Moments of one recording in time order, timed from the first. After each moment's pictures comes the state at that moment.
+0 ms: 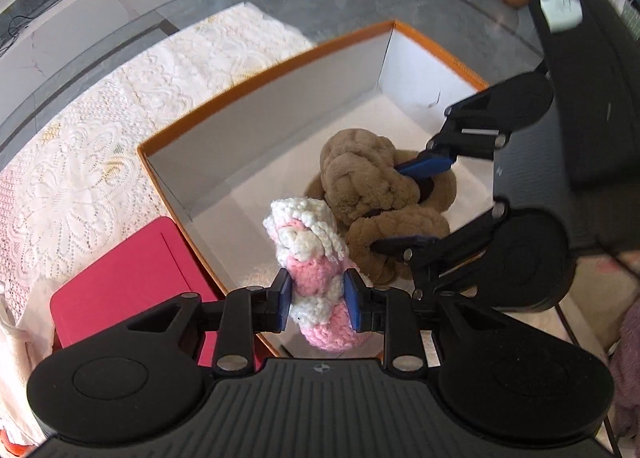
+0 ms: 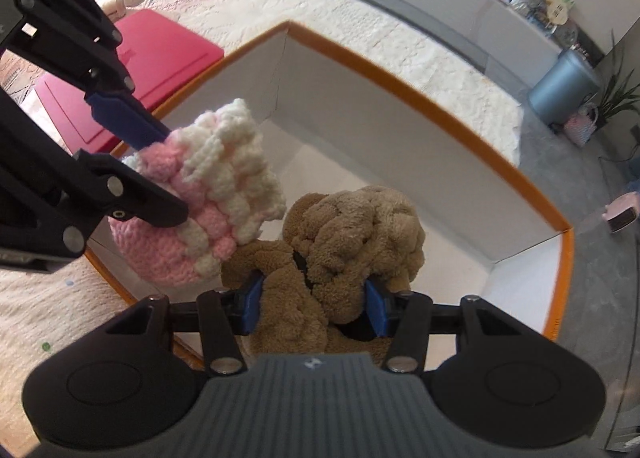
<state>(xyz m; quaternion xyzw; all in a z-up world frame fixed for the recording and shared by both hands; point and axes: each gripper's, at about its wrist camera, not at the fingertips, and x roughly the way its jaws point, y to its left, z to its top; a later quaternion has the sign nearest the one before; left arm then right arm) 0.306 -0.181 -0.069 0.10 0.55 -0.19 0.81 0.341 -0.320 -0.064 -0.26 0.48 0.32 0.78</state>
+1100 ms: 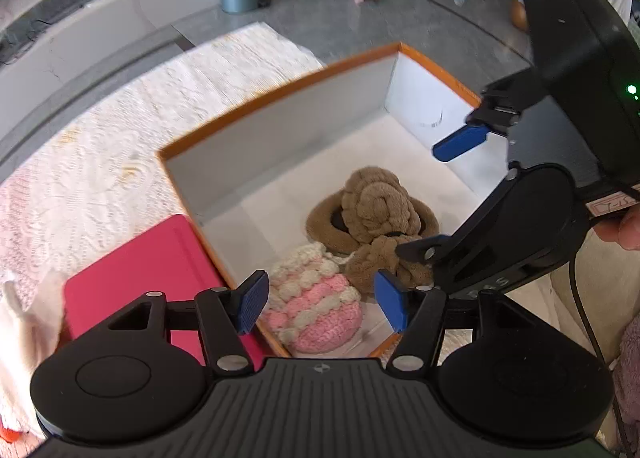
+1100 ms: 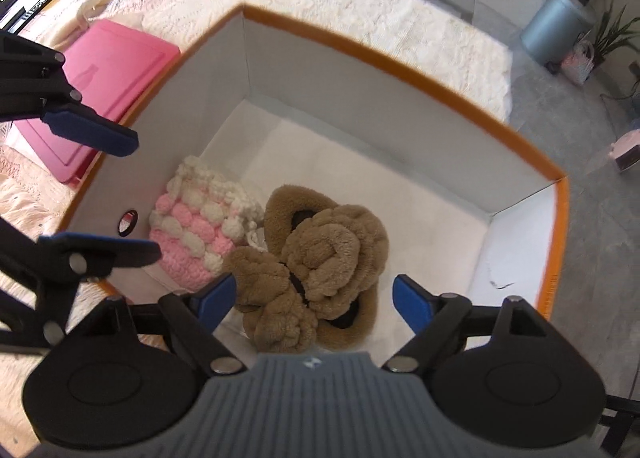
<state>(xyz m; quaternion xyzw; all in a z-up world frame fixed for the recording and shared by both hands) 0.283 -0.174 -0.046 0.08 0.51 -0.18 0.84 0.372 -0.321 -0.044 -0.24 0.53 0.27 0.77</state>
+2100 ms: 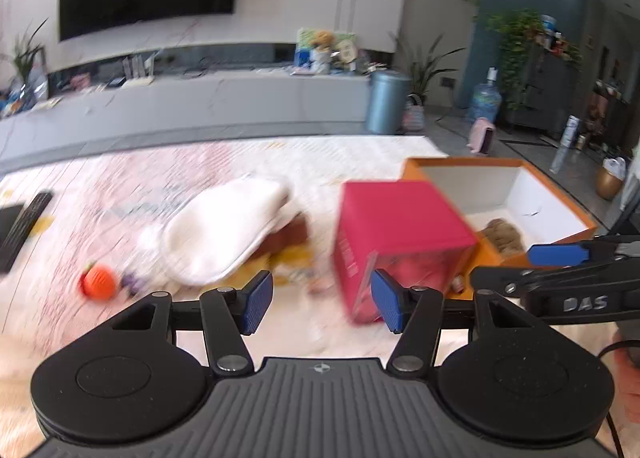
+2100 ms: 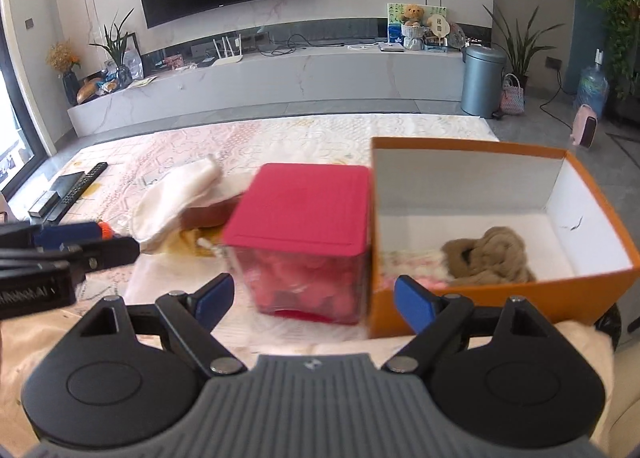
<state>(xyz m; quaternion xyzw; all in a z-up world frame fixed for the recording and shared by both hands) 0.095 0.015 -0.036 -0.05 0.33 0.00 0.94 0.178 -0.216 -0.011 -0.01 0.37 0.22 0.90</state>
